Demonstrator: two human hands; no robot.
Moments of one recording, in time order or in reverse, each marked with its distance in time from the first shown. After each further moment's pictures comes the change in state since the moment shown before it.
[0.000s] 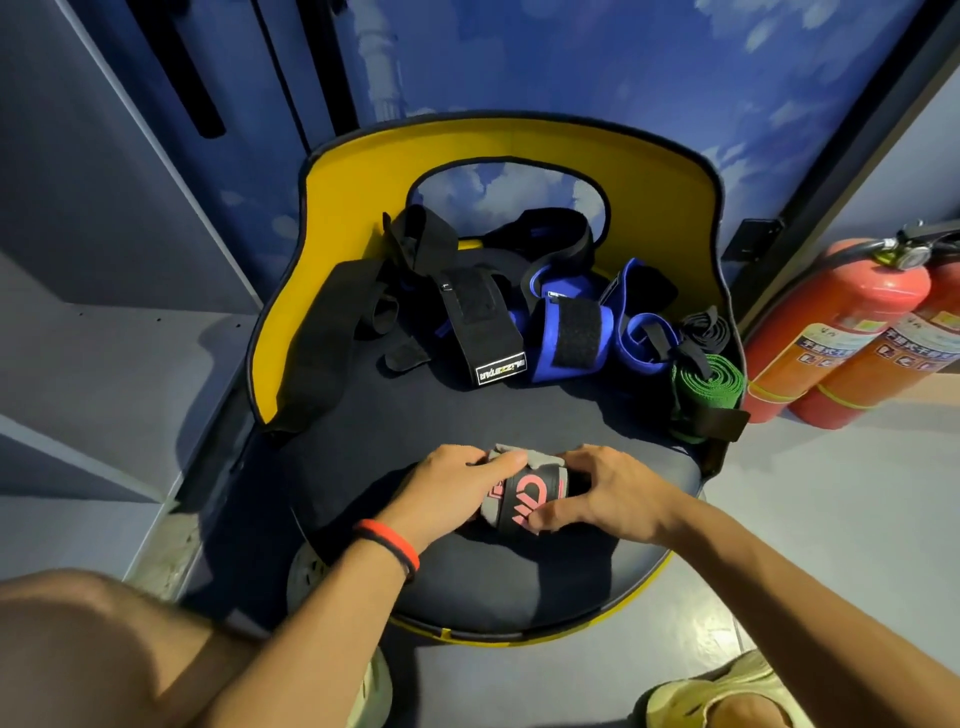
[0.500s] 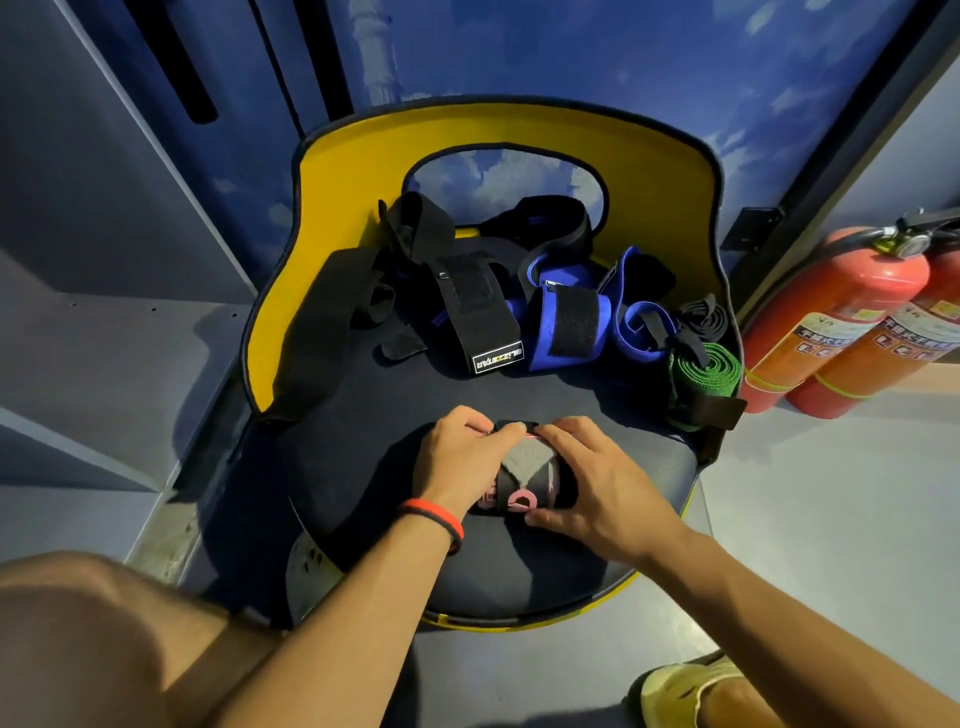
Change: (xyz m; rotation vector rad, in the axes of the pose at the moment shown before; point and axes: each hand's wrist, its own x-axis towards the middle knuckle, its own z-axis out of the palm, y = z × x) left_hand 0.023 0.008 0.026 -0.133 0.351 -0.053; right_hand -0.010 0.016 0.030 -0.270 0.360 -0.333
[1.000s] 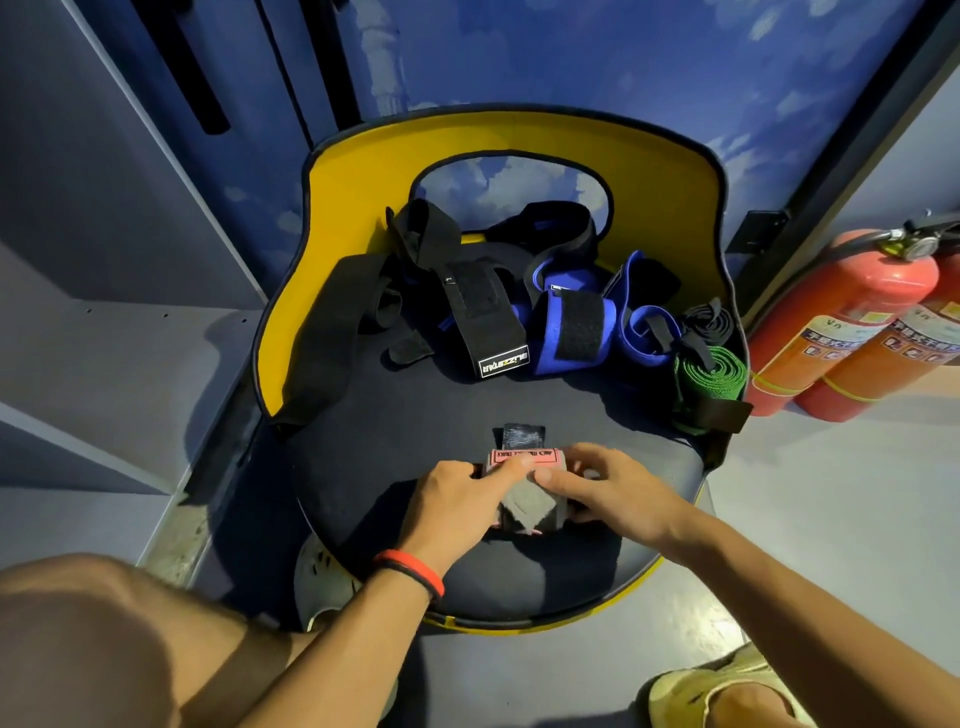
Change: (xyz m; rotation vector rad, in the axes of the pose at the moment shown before) left_hand -0.041 -0.012 -0.019 0.071 -0.154 -0.018; right_hand 0.004 -0.012 -0.018 0.685 -0.246 0.448
